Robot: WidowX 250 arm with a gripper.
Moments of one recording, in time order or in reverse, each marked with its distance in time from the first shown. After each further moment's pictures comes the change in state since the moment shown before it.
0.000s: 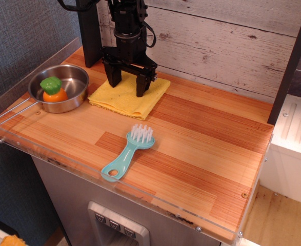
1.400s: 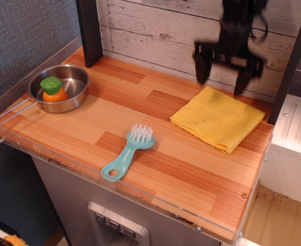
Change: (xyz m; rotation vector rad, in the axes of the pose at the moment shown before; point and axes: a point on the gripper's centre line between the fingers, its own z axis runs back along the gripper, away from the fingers) arm 0.036 -0.129 0.064 0.001 -0.094 0.024
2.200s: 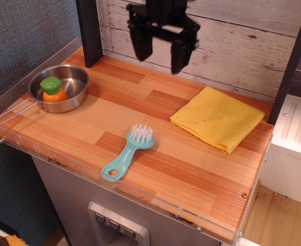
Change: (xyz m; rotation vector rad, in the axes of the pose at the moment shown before) arm -0.067 0.068 0.057 -0.039 0.022 -0.126
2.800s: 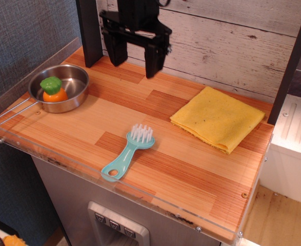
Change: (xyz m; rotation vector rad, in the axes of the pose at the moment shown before) arm -0.016 0.028 -0.002 0.012 0.035 0.055
